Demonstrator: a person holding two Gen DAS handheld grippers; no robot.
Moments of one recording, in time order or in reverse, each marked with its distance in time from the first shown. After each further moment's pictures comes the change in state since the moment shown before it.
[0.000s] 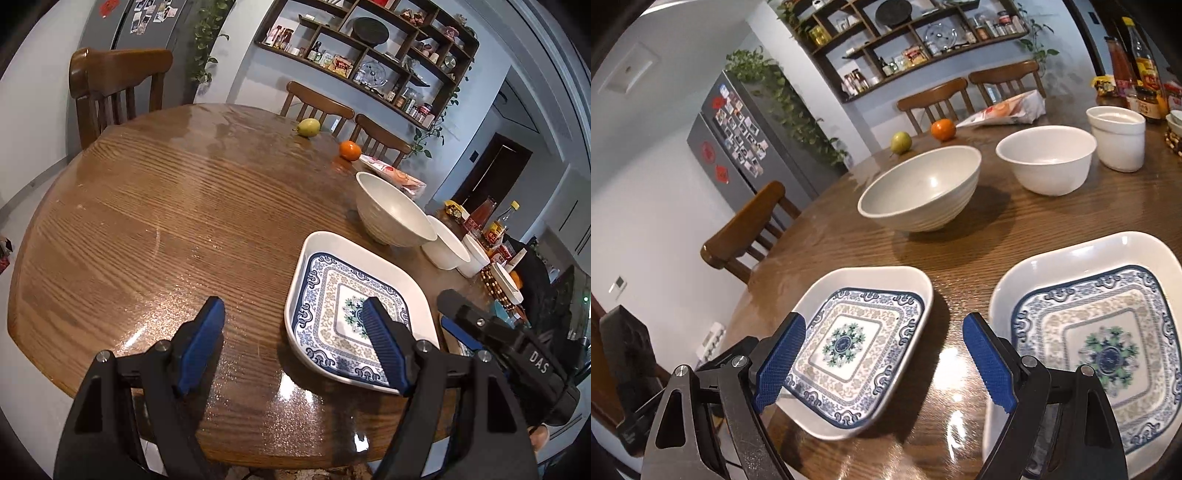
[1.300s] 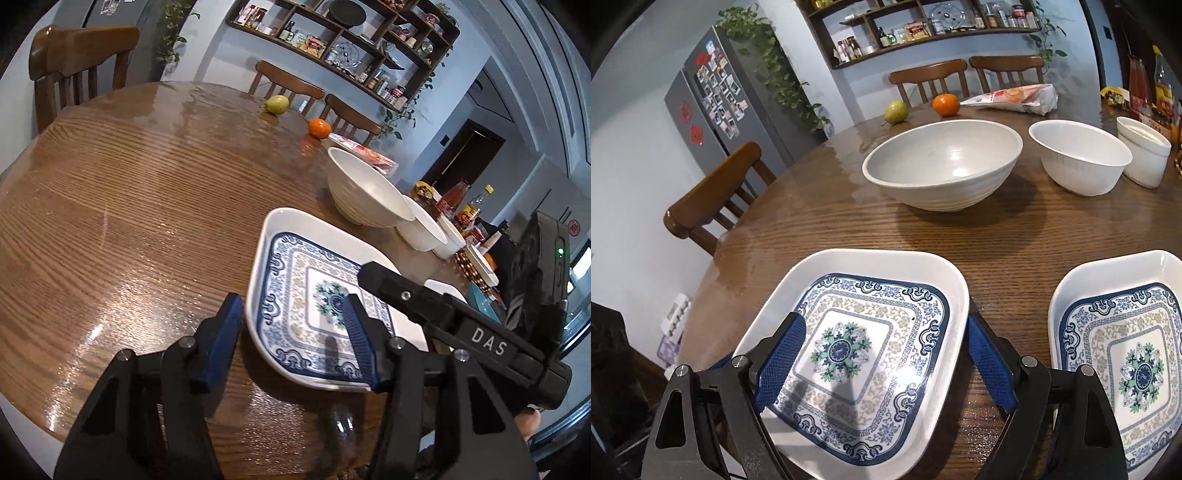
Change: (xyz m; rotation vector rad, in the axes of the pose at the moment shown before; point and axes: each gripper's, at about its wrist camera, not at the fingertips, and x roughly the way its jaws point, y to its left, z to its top) left arm 0.022 -0.001 -0.002 0.025 0.089 -0.155; right arm 0.042 0.031 0.008 -0.070 0.101 -0.137
